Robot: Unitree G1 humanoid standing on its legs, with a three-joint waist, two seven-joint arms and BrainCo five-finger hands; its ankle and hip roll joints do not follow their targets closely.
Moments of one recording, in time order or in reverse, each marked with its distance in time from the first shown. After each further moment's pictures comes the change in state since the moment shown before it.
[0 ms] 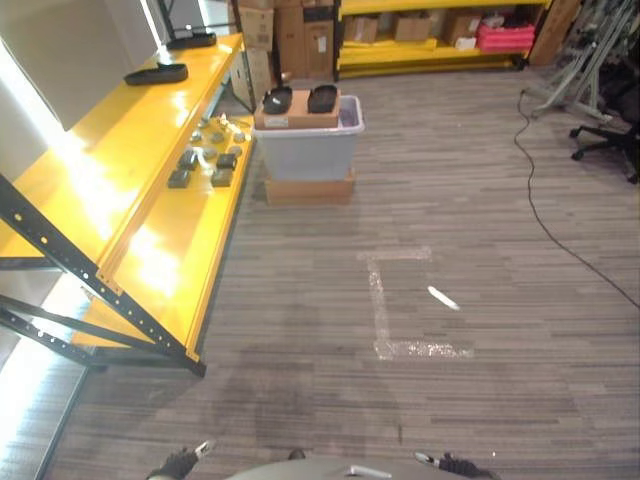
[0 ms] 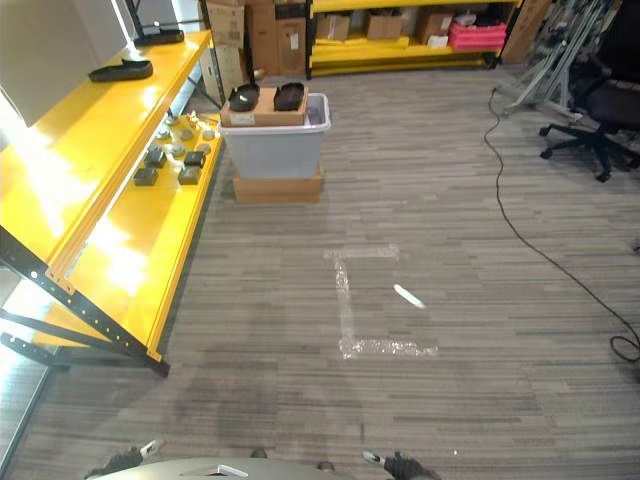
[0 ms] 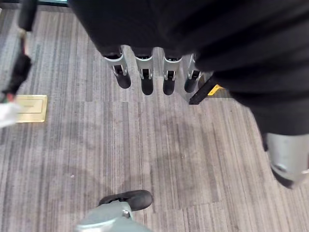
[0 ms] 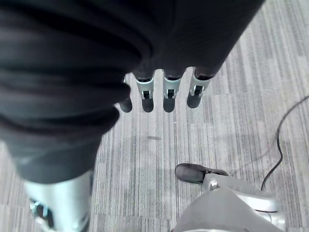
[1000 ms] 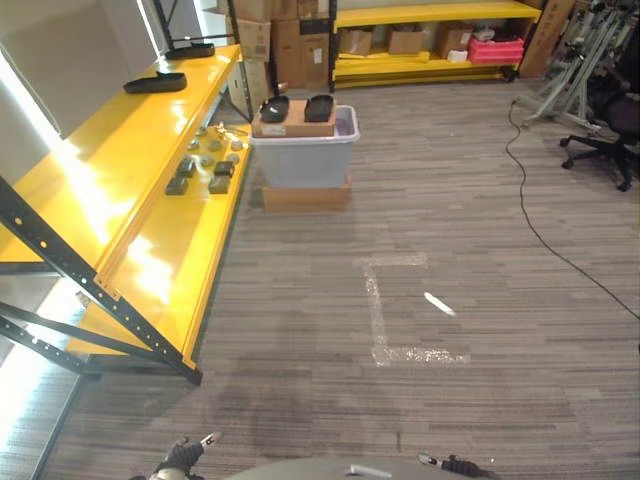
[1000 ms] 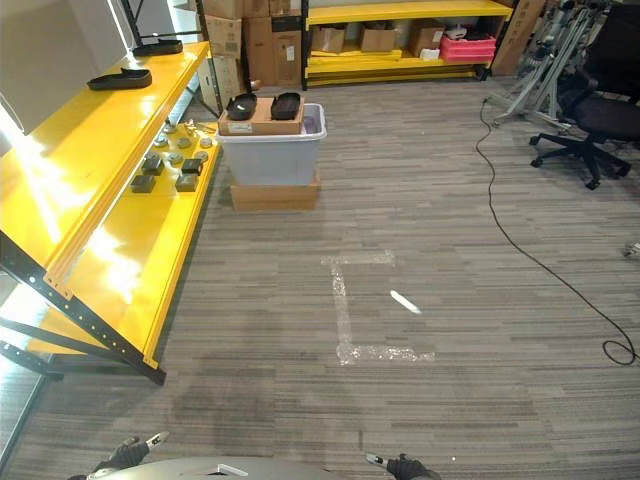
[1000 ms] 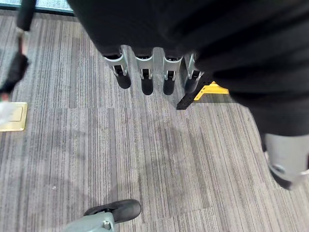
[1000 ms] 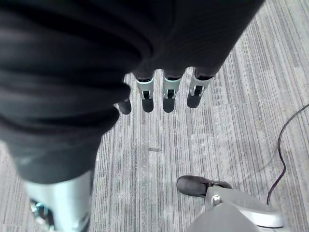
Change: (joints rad) left arm -0.016 -0.022 -0.020 0.003 0.017 -0.001 0.090; right arm -0.004 0.006 -0.049 0.049 -0.003 0.000 -0.054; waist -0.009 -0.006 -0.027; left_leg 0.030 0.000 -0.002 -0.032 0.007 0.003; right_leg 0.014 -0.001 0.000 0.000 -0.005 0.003
